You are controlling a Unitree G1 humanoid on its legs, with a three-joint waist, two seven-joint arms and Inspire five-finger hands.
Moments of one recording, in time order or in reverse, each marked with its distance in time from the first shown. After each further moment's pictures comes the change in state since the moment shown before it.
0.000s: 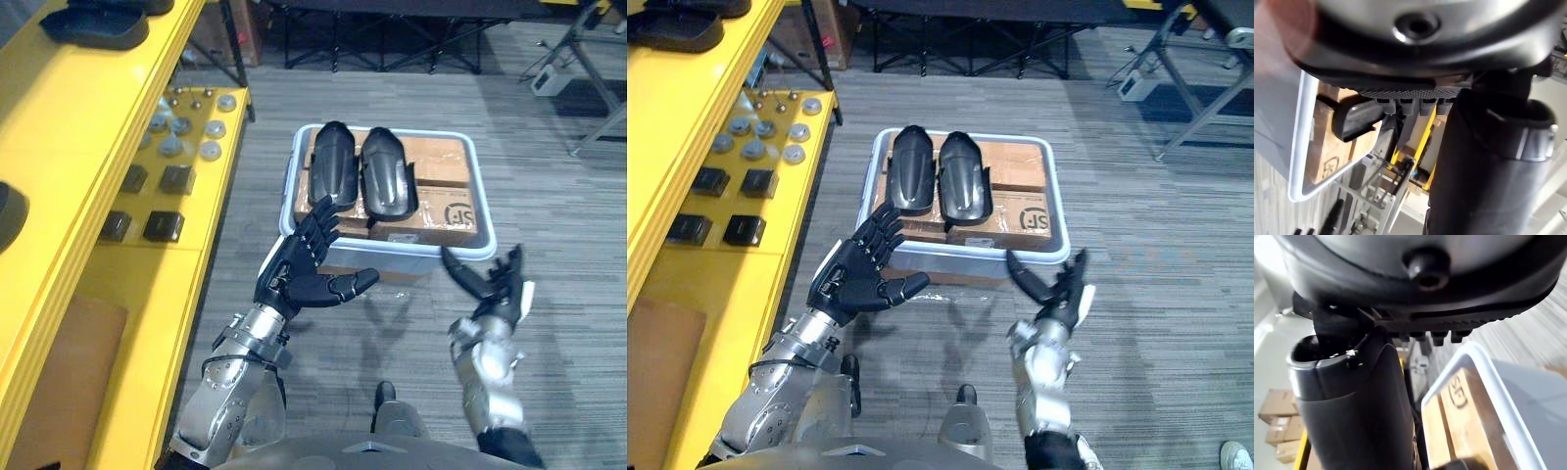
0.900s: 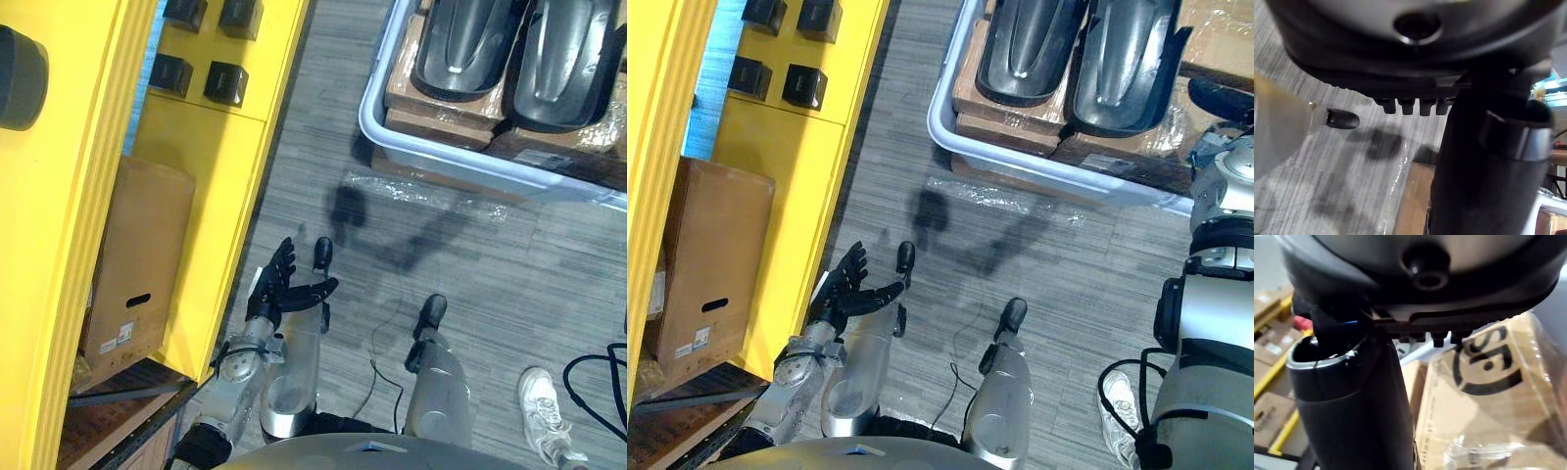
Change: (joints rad) left arm -0.125 -0.057 -0.024 0.585 0.106 -0.185 0.223; right arm -1.037 -0.768 0.232 0.850 0.087 0.352 0.080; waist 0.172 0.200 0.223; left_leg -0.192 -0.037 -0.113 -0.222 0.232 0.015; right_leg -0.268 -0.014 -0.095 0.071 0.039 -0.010
